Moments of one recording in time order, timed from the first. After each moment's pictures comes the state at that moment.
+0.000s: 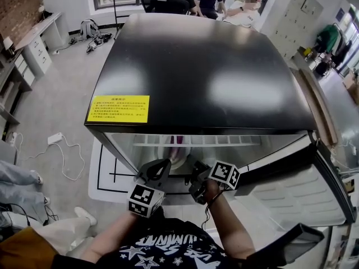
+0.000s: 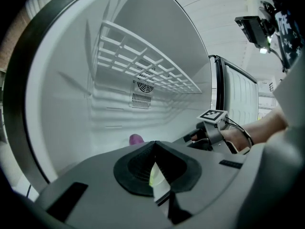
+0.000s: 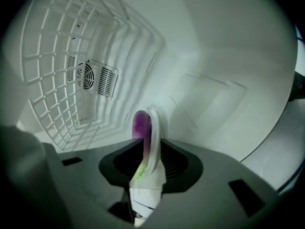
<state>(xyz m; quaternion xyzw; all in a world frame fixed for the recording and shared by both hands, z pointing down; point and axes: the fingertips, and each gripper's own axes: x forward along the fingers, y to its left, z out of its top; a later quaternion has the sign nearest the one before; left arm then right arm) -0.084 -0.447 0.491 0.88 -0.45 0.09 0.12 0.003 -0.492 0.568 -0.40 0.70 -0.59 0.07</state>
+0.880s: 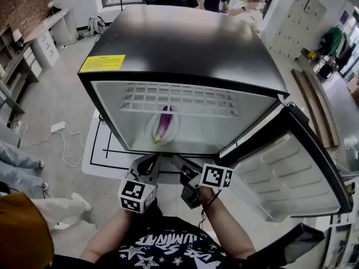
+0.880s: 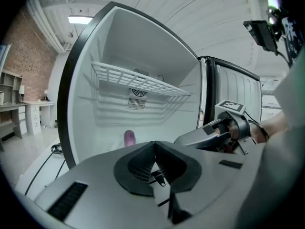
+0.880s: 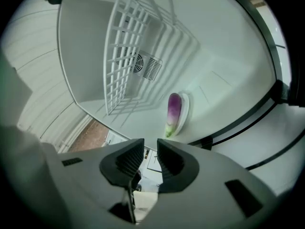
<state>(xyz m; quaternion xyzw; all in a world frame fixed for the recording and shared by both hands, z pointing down) -0.057 -0.375 0.481 0.84 -0.52 0.08 0.12 -0.003 -0.389 0.507 -0.26 0.81 -0.52 0.04</state>
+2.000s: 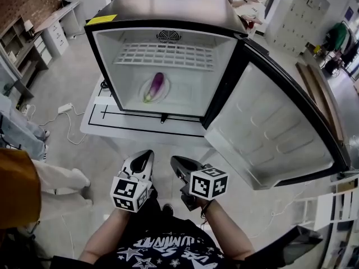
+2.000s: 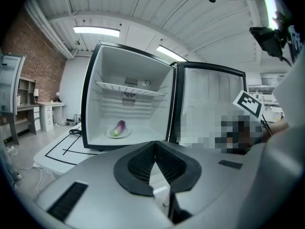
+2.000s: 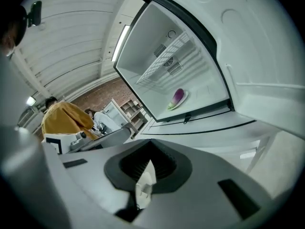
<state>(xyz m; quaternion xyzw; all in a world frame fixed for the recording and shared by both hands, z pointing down) 0.006 -0.209 0.474 0.81 -0.56 0.08 0.13 0.075 -0.213 0.504 -0.28 0.88 -0.37 -0.09</state>
